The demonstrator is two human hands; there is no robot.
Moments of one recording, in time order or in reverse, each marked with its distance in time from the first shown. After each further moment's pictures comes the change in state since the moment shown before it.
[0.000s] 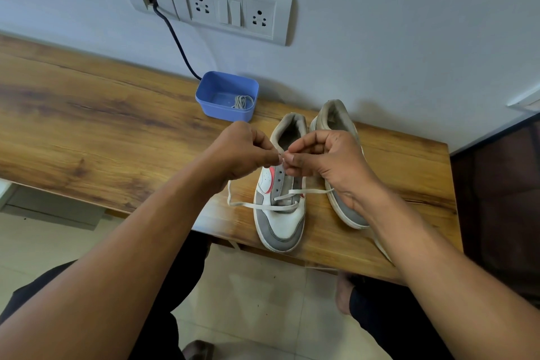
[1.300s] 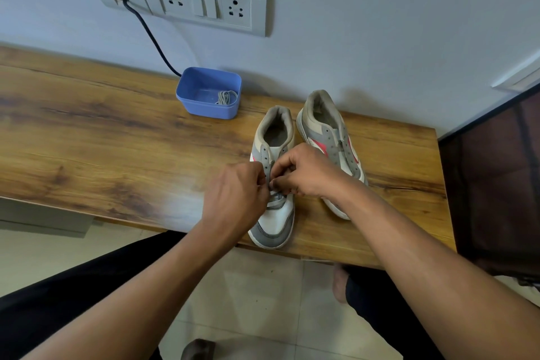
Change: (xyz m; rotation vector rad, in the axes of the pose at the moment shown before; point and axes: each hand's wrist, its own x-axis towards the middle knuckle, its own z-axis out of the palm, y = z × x) left_hand -0.032 -0.034 0.063 0.495 0.278 0.169; right_hand 0.018 0.022 0.001 -0.765 -0.224 0.059
